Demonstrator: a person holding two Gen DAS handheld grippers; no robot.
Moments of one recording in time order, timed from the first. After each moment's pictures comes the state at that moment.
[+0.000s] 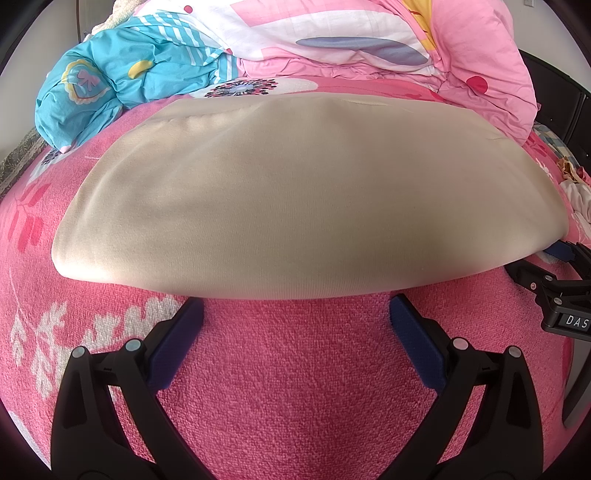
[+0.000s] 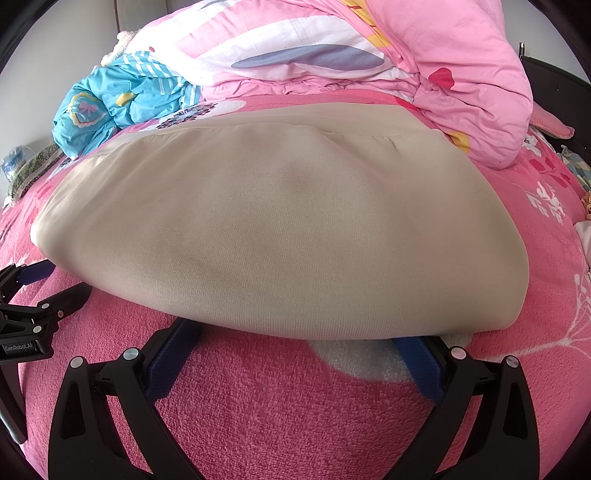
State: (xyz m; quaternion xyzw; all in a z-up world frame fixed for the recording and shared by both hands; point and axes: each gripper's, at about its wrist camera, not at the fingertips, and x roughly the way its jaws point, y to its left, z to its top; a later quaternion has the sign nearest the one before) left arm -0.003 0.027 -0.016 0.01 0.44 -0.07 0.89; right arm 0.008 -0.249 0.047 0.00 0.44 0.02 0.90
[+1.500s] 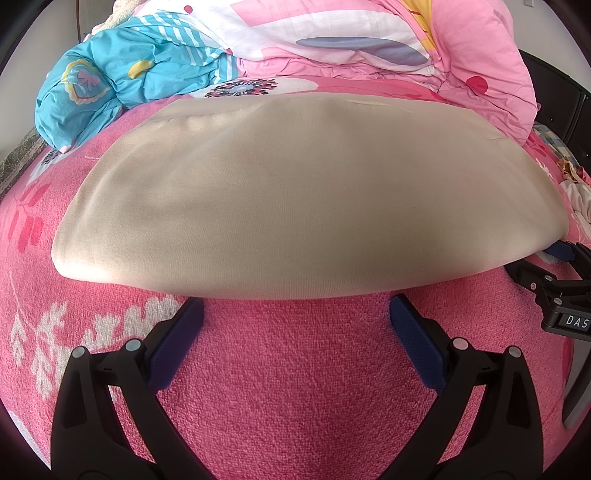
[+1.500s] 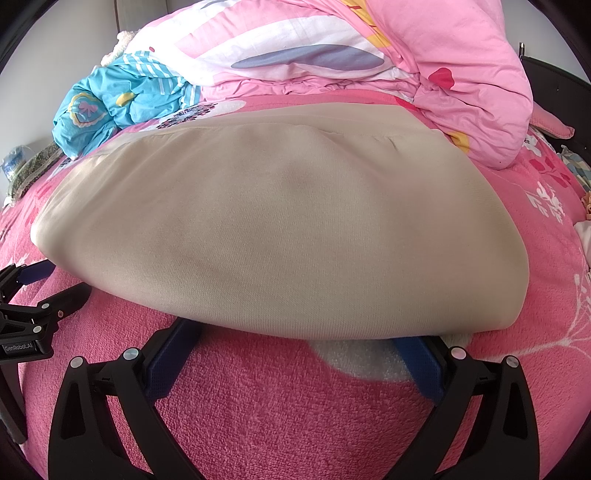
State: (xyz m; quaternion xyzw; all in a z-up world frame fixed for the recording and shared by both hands) left arm -0.003 0.027 -0.016 0.01 0.44 -0.07 0.90; right arm 0.007 -0.249 0.047 0.00 0.44 0.02 0.90
